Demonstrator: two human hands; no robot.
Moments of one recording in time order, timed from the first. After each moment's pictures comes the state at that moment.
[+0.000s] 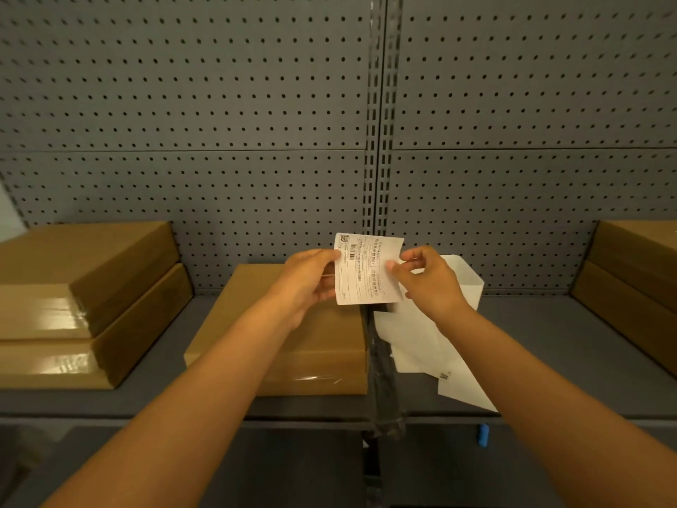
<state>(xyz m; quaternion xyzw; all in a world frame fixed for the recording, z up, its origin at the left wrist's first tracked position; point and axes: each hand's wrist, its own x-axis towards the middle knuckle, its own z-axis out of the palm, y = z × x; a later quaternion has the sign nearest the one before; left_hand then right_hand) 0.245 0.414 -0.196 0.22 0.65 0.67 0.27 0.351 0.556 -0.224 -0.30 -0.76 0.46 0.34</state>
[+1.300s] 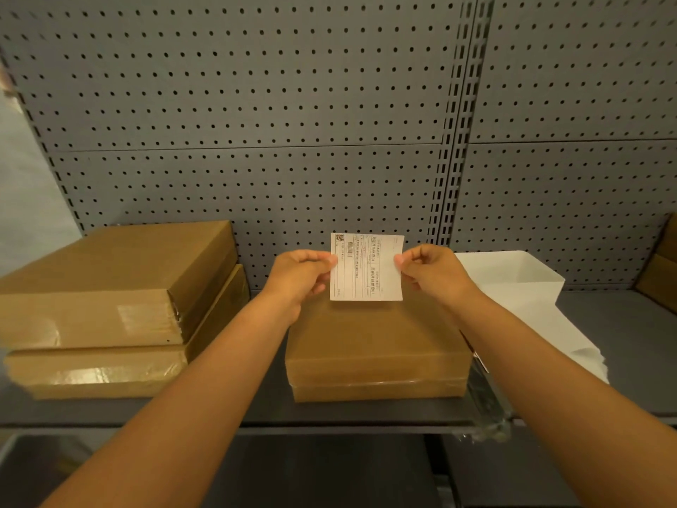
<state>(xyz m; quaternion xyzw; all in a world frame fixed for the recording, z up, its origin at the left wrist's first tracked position) 0.126 0.324 -0.211 0.20 0.70 0.65 0.21 0.260 0.479 -0.220 -0.27 -0.76 0.51 0.30</state>
